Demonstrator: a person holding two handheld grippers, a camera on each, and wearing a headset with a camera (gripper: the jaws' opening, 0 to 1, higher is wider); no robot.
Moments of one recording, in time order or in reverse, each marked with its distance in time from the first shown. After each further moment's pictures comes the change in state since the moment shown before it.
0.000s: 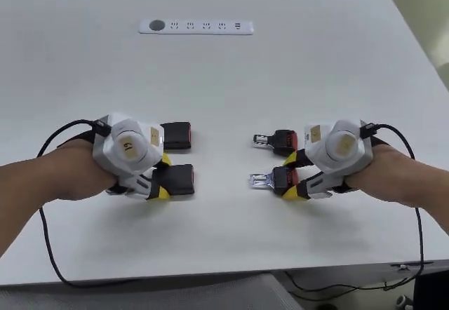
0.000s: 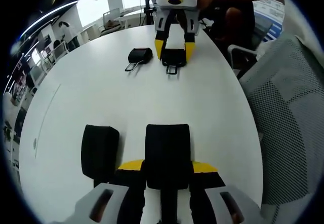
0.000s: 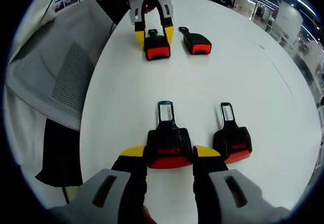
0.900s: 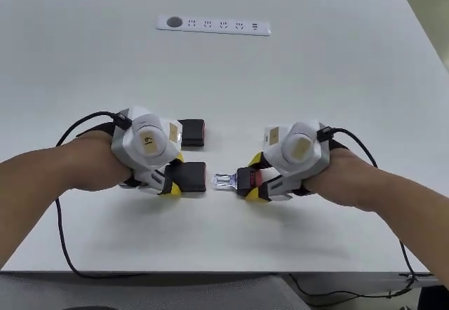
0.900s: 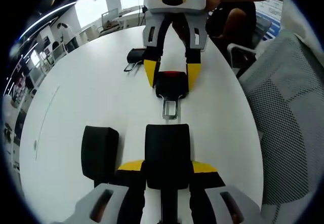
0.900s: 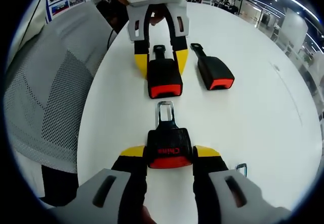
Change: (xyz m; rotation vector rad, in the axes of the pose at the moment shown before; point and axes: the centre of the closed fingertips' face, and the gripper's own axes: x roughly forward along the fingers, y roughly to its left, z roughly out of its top) left arm -0.003 -0.003 0.004 0.011 0.004 -0.002; right arm 0.049 0.012 0.076 -0.054 -0.039 0.019
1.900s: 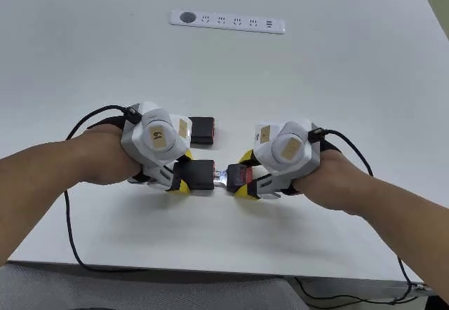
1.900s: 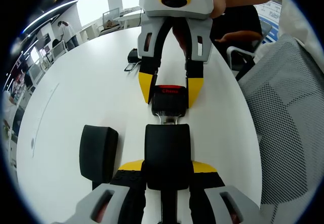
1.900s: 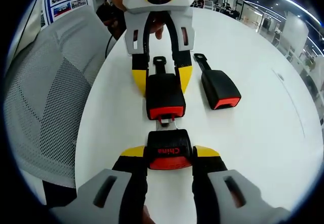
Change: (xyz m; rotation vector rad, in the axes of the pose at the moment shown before) left arm 0.002 0.004 -0.001 -0.021 -0.010 -0.026; right arm 0.014 0.000 0.029 -0.013 -0.044 0.014
